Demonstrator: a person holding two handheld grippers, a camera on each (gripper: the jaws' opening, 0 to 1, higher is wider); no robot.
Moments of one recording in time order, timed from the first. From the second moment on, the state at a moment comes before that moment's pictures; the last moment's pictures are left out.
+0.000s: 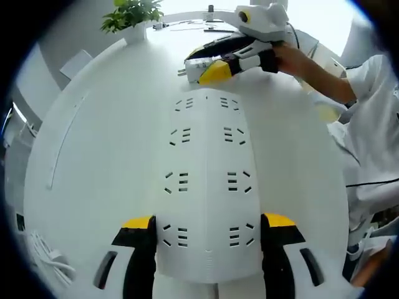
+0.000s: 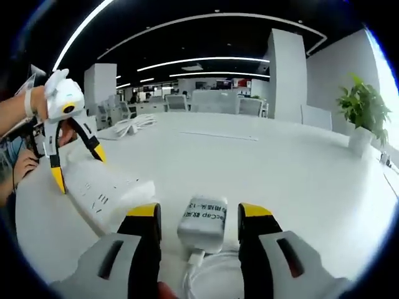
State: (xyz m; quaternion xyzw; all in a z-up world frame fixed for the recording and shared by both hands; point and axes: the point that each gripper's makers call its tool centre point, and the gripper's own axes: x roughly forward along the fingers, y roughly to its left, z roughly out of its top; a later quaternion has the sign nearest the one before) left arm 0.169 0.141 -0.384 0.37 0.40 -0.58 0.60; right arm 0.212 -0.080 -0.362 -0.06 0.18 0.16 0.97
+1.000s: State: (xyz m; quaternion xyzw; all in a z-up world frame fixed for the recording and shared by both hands) left arm 0.168 0.141 -0.384 0.37 0.41 -0.58 0.60; right arm 0.174 -0.048 -0.327 -0.06 0.33 0.37 0.87
